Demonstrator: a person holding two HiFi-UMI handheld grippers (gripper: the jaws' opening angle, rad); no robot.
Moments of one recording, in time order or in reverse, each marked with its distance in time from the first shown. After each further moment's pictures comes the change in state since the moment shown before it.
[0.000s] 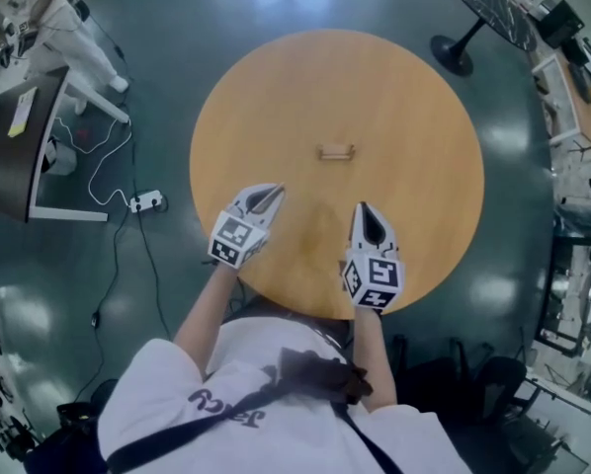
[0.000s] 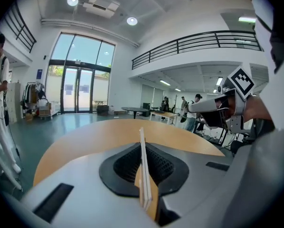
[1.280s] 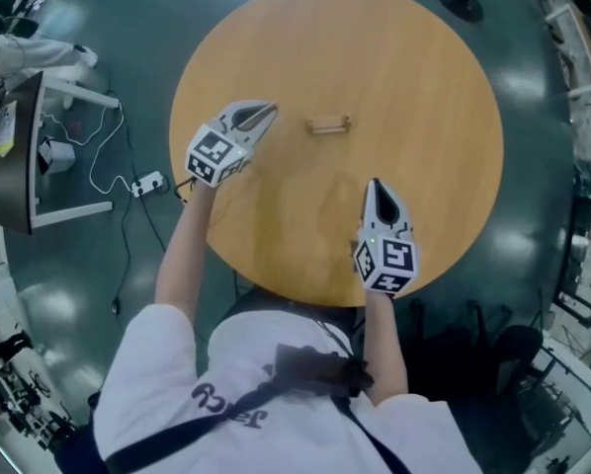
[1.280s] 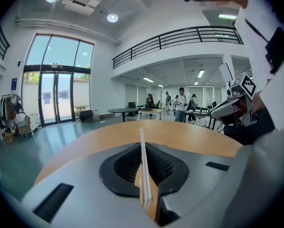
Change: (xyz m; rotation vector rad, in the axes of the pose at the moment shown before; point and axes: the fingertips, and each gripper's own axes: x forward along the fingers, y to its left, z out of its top) left arm 0.099 0.088 0.044 0.192 0.021 -0.178; right arm 0.023 -0.043 -0.023 0.091 0.080 -0.060
